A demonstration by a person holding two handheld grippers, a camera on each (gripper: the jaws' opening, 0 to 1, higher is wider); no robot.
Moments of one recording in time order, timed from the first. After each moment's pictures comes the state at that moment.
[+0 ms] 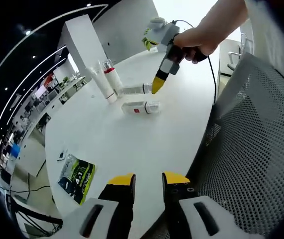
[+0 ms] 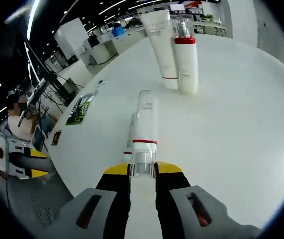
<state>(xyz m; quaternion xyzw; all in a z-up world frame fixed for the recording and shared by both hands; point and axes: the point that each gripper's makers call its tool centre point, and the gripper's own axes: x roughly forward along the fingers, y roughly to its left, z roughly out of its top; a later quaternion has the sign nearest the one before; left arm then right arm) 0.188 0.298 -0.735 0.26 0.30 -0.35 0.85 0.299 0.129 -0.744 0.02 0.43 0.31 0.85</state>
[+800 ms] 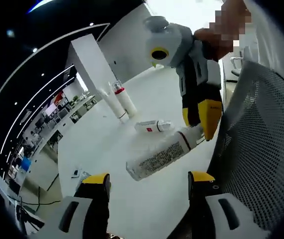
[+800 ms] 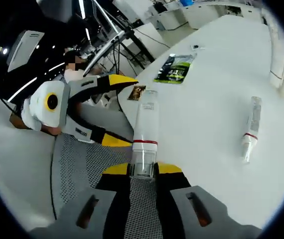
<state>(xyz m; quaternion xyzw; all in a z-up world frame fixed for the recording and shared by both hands) 0.205 0.297 -0.723 0.29 0.23 -0.34 0.86 0.162 0.227 -0.720 -0.04 0.52 0.56 0.64</state>
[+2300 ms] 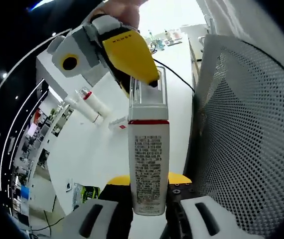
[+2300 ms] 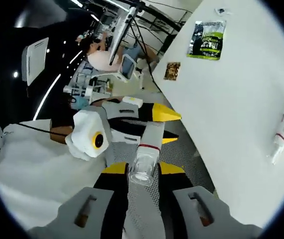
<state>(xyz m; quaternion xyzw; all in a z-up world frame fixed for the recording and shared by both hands) 0.180 0.285 -0.732 0.37 0.25 -0.41 0.79 0.157 0.250 -0.656 0.07 0.62 0.61 0.49</state>
